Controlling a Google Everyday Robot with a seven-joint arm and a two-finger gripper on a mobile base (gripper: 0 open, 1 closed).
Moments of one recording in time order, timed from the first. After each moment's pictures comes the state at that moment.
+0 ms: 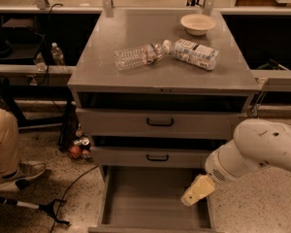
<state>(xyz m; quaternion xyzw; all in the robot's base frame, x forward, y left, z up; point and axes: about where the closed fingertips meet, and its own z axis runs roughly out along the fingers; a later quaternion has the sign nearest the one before) 0.420 -0.166 0.635 -0.40 0.90 0.12 0.14</state>
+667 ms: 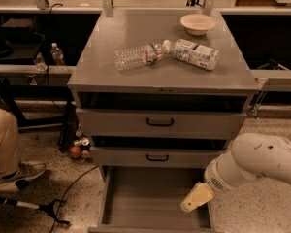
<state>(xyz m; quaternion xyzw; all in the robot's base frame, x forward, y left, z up) 0.415 -0.169 0.603 -0.39 0.90 0.12 0.14</state>
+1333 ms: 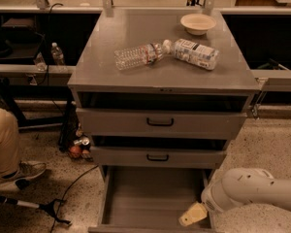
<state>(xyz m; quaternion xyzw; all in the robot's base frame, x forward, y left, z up) 0.403 -0.191 0.467 -0.32 0.93 0.12 0.12</state>
